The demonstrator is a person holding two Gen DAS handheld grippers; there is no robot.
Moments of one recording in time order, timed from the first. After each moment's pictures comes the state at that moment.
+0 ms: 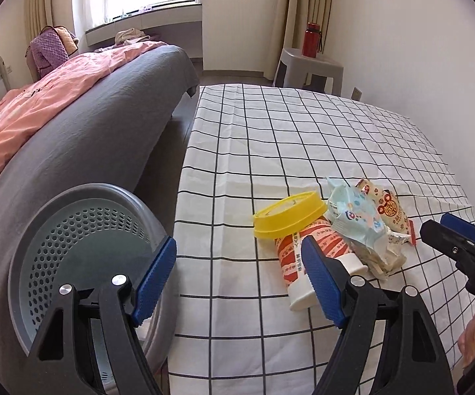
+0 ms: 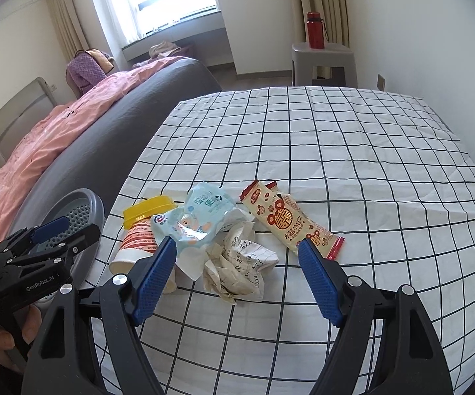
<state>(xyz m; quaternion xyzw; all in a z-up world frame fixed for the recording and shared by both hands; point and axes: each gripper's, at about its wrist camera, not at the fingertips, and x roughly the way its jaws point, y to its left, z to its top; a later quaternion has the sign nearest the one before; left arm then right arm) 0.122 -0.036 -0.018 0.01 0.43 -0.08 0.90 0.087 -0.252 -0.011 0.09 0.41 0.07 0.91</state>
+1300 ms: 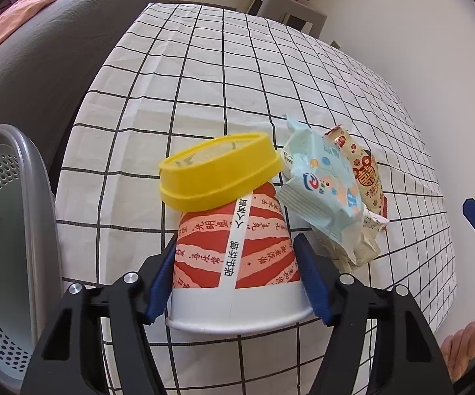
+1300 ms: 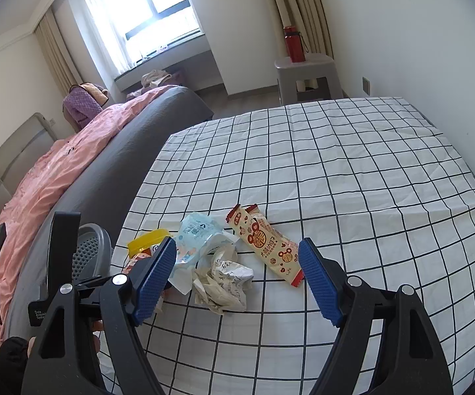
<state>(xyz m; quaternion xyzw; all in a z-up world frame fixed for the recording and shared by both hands) 0.162 -0.080 -0.079 -0.06 0.56 -0.16 0.81 0.074 -0.292 0.014 0.15 0.37 0.05 0.91</state>
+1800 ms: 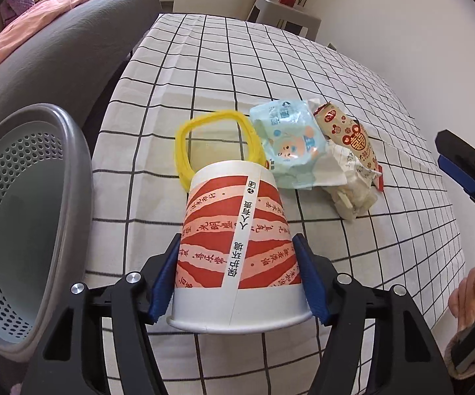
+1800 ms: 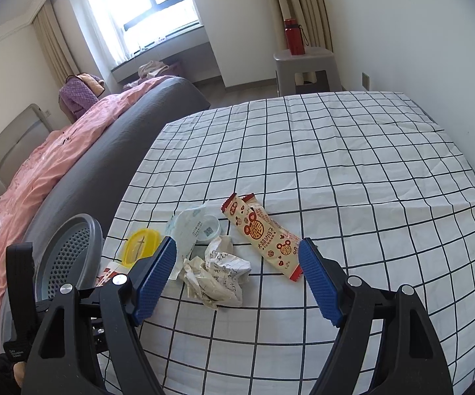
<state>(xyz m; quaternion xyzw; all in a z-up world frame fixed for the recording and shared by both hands) 0.104 -0.061 -0.071 -0.04 0.54 -0.15 0.83 0.079 -0.286 0.000 0.13 0.39 0.05 0.91</state>
